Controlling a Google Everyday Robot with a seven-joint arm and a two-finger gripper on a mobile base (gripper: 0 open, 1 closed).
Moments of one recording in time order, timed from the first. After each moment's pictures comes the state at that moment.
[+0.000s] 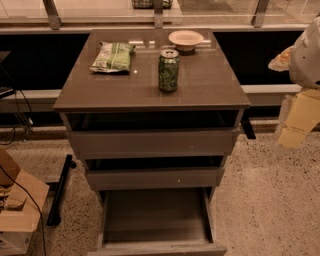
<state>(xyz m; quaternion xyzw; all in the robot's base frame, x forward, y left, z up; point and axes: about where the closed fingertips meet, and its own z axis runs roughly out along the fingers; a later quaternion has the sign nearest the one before) 0.438 -0.216 0.977 -0.60 0.78 -0.04 0.16</state>
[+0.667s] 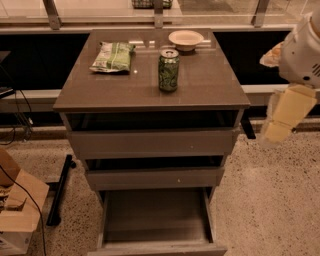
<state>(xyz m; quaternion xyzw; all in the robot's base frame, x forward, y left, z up) 0.449 -0.199 0.979 -0.60 0.78 -0.03 0.18</state>
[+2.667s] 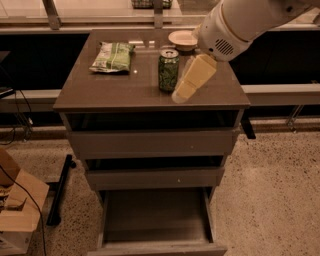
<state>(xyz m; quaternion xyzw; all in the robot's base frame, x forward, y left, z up) 0.570 -0.068 0.983 -0.59 0.73 0.06 0.34</state>
